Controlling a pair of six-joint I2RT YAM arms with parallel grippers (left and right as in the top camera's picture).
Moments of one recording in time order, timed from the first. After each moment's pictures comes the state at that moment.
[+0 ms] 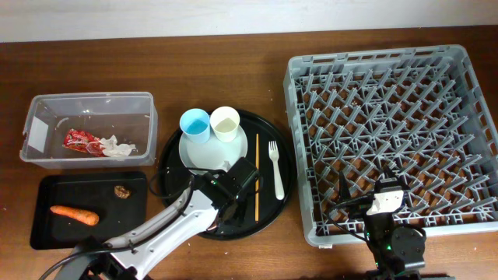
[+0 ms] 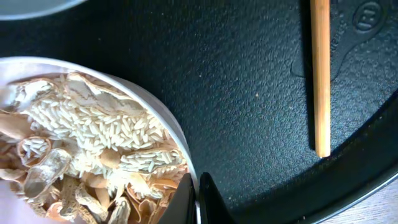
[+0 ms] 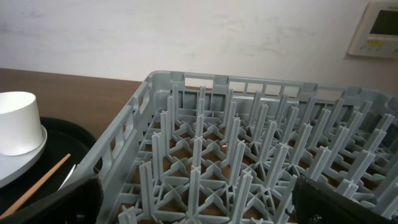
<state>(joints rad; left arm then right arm) -0.74 1.52 0.87 -0.80 -0.08 -0.47 0.09 0.01 0.01 -0.08 0.00 -0.06</state>
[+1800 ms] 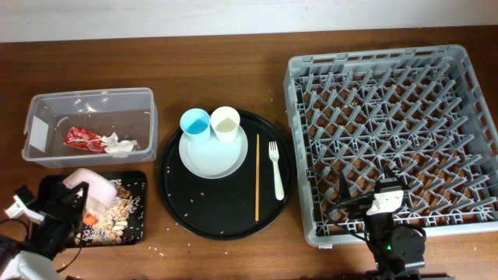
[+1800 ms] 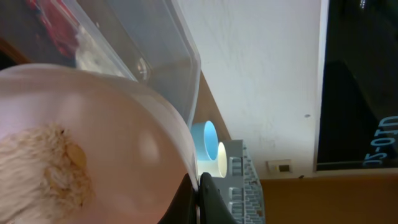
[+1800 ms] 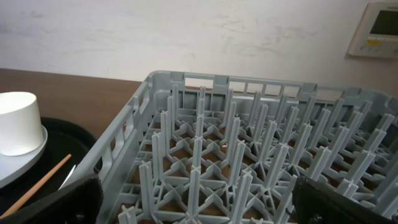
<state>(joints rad) 1.15 1.27 0.66 -0.66 1.29 0.00 0.09 0.01 0.01 -0.08 0.00 -0.06</state>
